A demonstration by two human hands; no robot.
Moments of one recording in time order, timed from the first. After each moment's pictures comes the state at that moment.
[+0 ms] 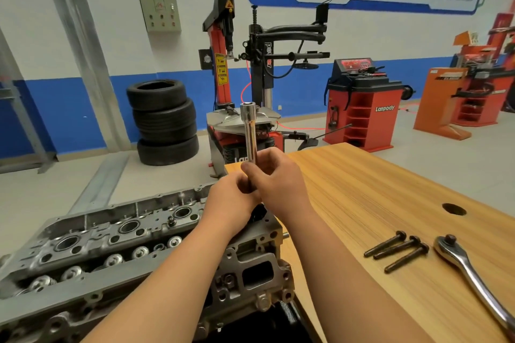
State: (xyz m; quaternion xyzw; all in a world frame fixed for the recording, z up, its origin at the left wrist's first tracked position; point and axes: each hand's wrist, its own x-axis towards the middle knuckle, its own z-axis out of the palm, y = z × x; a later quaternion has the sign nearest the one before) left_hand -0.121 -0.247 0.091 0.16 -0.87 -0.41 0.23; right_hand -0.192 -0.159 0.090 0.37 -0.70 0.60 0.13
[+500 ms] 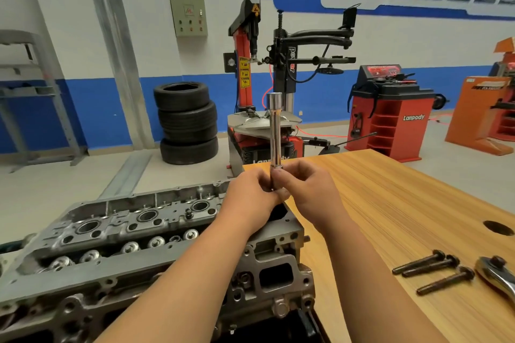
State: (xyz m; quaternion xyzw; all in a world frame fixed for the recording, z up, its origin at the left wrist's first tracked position) left_hand -0.120 -0.249 0.089 0.17 -0.87 -0.40 0.23; right_hand -0.209 -0.147 0.068 0.38 -0.66 0.64 0.04
